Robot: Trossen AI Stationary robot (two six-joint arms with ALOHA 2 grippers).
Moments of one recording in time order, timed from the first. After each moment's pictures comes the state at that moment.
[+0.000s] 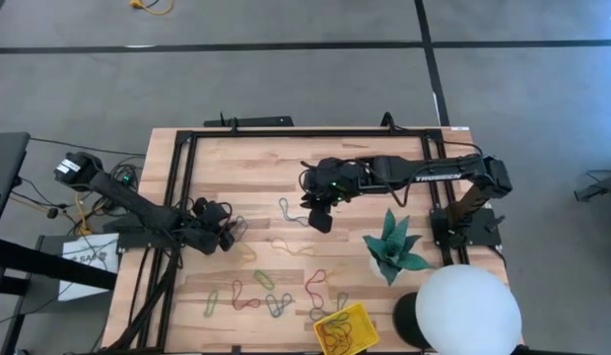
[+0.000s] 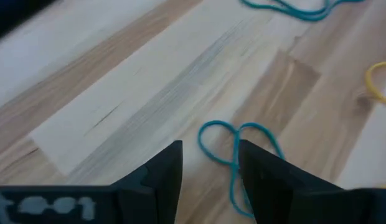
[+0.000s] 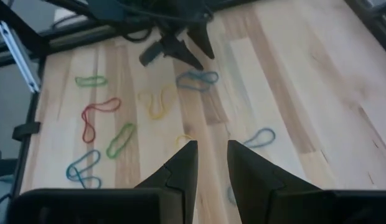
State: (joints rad) left arm -0.43 0.97 0.20 -0.32 -0.70 -0.99; right arm 0.02 1.67 1.55 -0.62 -0.01 0.19
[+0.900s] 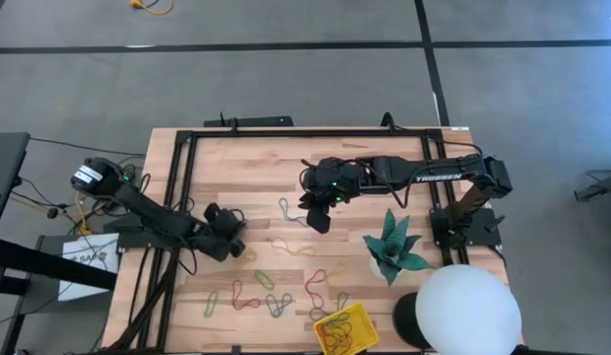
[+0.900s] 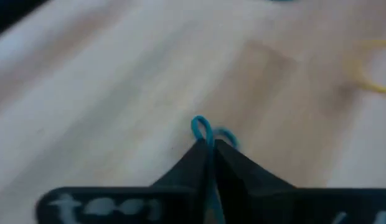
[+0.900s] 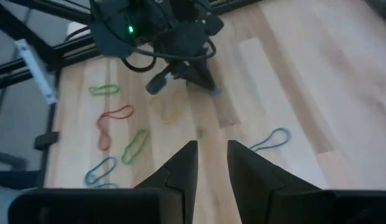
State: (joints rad) left arm -0.45 1.31 0.25 0.00 -0.66 -0.91; right arm 0.03 1.67 1.55 -0.60 -0.03 0.26
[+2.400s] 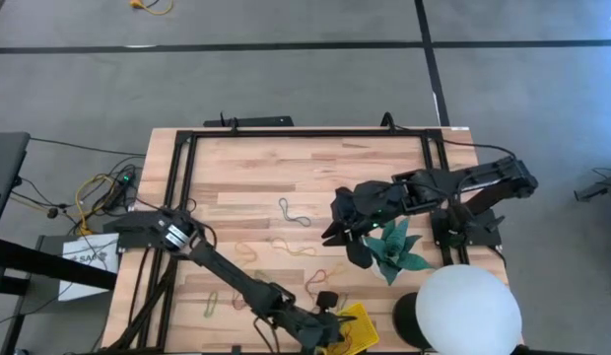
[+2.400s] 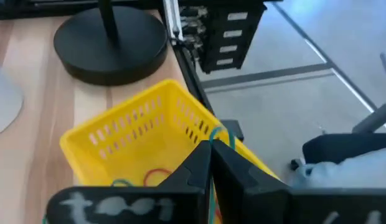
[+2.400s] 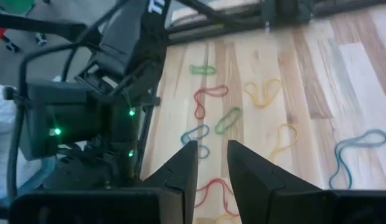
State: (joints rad) left arm -0.58 2.23 1.71 -0.02 -0.17 -0.23; right arm 0.26 1.50 1.55 -0.69 -0.11 0.30
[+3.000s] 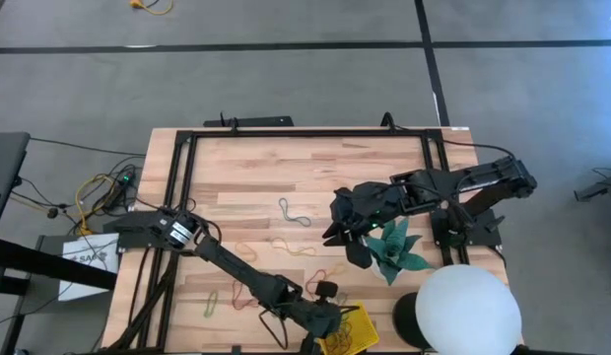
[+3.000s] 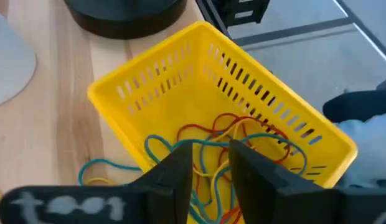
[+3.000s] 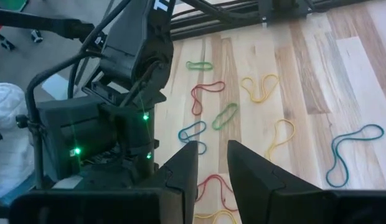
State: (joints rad) left arm -0.54 2.24 1.71 -0.18 -0.12 -0.18; right arm 0.26 1.50 1.54 -0.70 -0.11 0.30
